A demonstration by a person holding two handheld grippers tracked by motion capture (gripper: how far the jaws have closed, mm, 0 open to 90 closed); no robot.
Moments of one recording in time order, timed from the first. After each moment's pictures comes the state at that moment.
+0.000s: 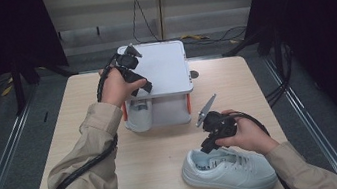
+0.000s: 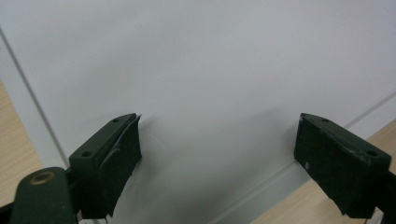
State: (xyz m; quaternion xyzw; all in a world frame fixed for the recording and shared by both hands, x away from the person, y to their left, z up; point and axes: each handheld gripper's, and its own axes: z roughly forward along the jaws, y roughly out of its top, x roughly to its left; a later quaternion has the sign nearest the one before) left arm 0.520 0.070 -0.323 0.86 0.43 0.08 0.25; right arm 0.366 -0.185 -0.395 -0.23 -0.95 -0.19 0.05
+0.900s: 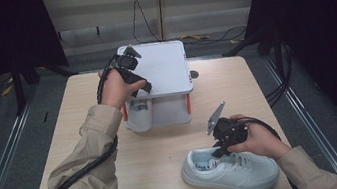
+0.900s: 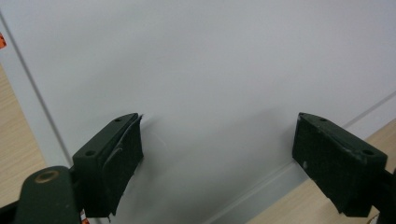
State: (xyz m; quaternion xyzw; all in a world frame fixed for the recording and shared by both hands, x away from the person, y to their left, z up) left arm 0.517 0.071 -0.324 0.86 0.43 0.09 0.26; right arm 0.350 -0.207 -0.404 -0.20 -0.97 -0.15 0.03
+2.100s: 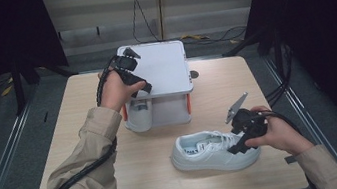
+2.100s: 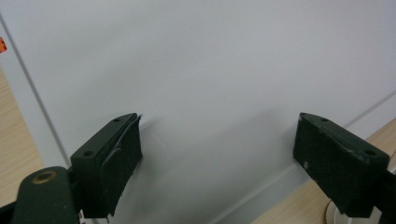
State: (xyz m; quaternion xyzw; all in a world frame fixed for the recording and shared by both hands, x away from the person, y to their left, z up) left arm 0.515 0.073 -0.326 0.86 0.43 0.09 0.27; right arm 0.349 -0.259 -0.394 -0.28 -0.95 -0.15 -0.02
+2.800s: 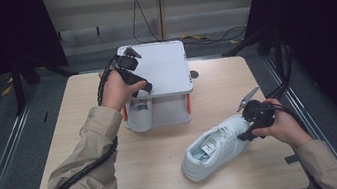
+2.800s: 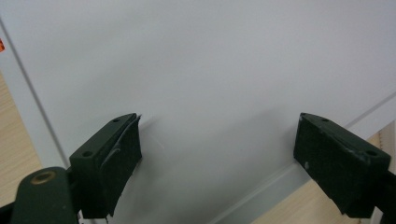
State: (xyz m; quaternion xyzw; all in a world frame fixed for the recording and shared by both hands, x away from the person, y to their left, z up) left arm 0.516 0.071 -0.326 0.86 0.43 0.09 0.27; right arm 0.383 -0.305 -0.413 -0.35 -0.92 -0.13 -0.08
